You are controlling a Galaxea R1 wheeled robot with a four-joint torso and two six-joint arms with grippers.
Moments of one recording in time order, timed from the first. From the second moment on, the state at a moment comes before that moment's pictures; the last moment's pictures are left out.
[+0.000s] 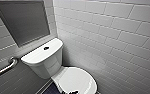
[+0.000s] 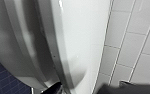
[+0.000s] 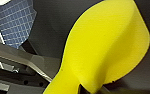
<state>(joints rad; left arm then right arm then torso) 0.85 2.76 -2.03 0.48 -0.44 -1.41 -1.68 2.66 -2.01 0.00 0.39 0.47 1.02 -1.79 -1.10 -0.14</state>
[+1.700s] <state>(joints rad) 0.78 2.64 -1.91 0.34 -0.52 -1.43 -1.68 2.66 -1.99 0.00 0.38 0.47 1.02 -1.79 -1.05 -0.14</state>
